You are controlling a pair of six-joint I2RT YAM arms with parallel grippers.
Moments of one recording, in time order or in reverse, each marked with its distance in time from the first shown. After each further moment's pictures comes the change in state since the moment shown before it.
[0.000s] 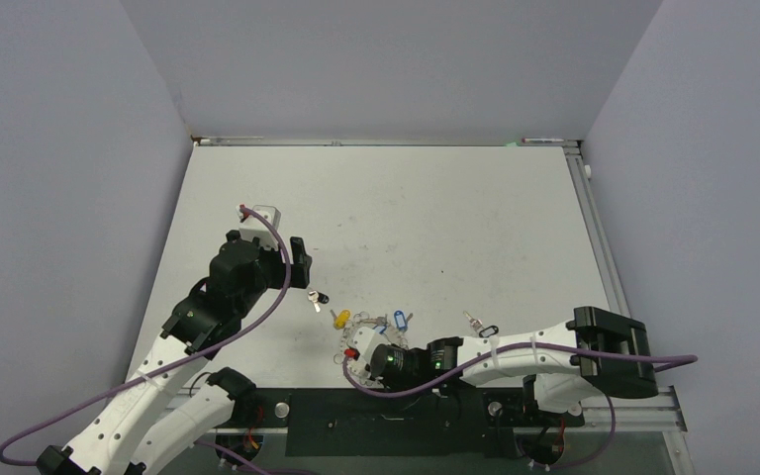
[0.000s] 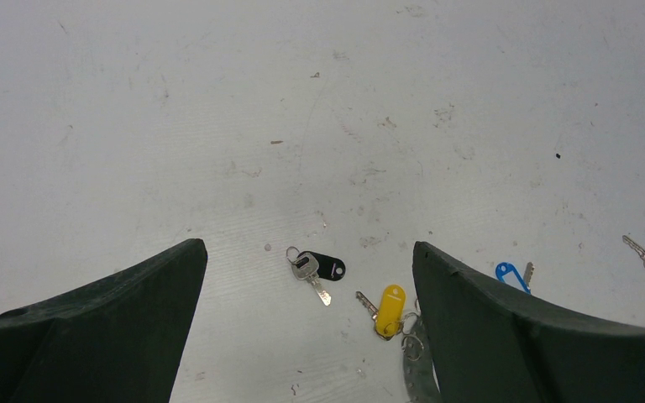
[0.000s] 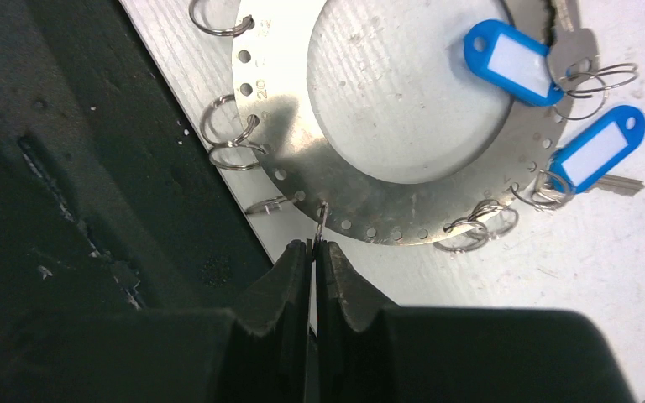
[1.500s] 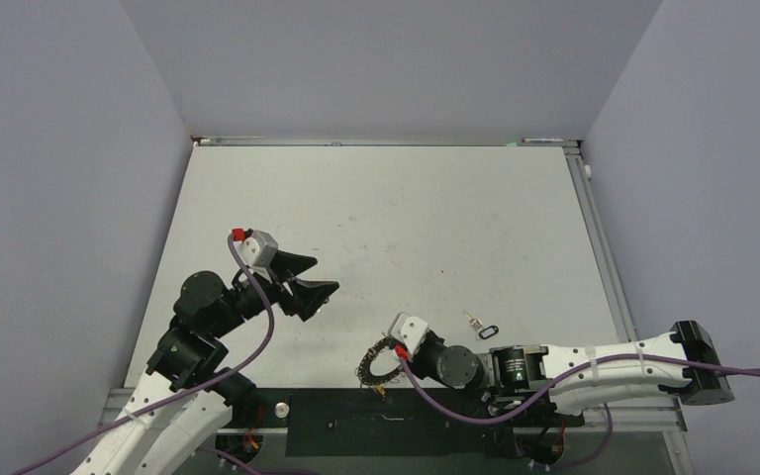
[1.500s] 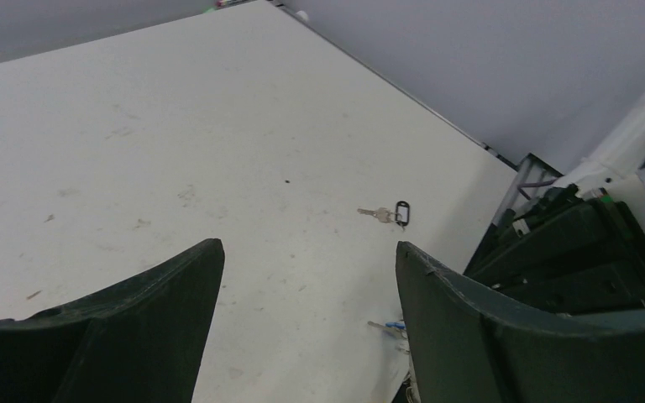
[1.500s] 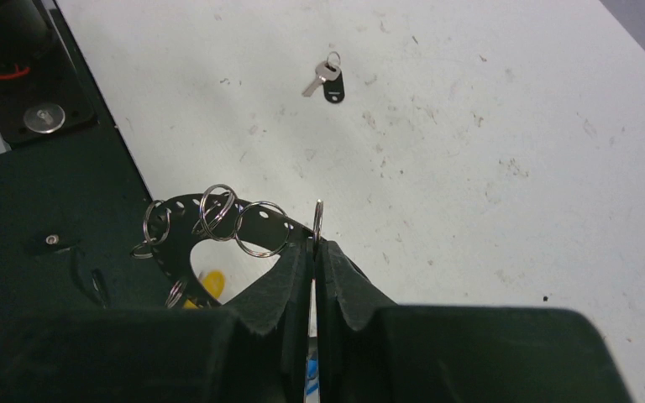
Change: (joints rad) left arm 0.000 -0.237 -0.134 0.318 0.634 -0.036; right arm 0.120 -0.551 -0.146 0.260 0.333 -0.243
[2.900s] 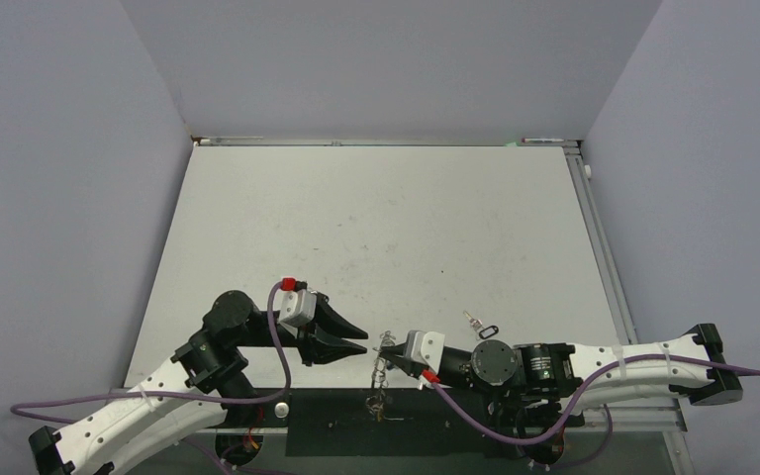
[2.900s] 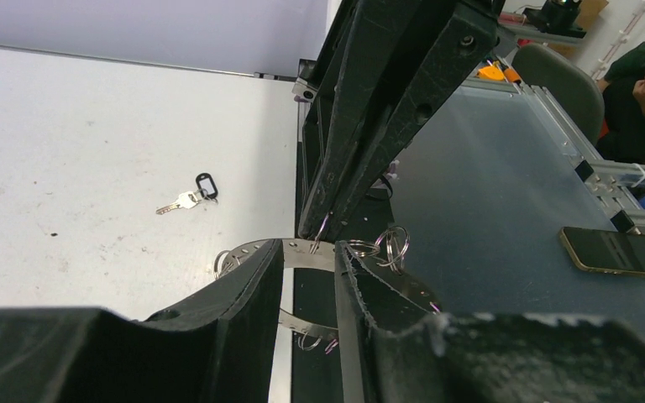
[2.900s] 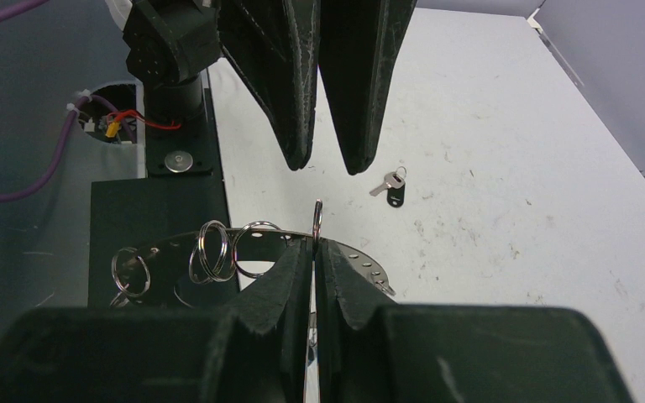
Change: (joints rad) left arm -0.339 0.036 -0.154 0.274 0.323 0.082; right arm 0.027 -0.139 0.025 0.060 -0.265 -0.189
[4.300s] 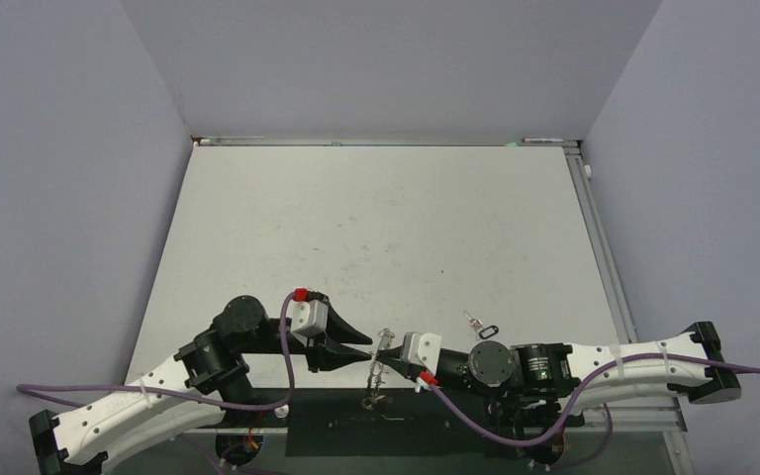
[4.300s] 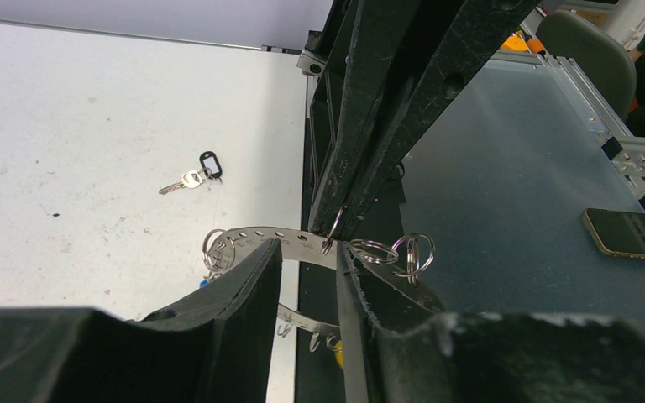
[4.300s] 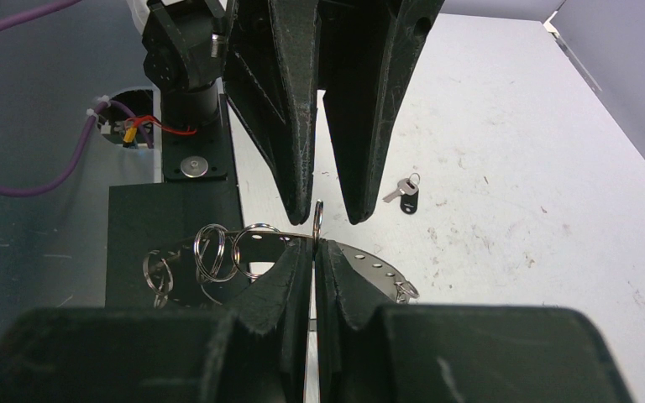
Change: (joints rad) left arm -0.127 0.013 0.000 -0.078 -0.140 0.090; right arm 0.012 0.023 0.016 0.007 -0.018 0.017
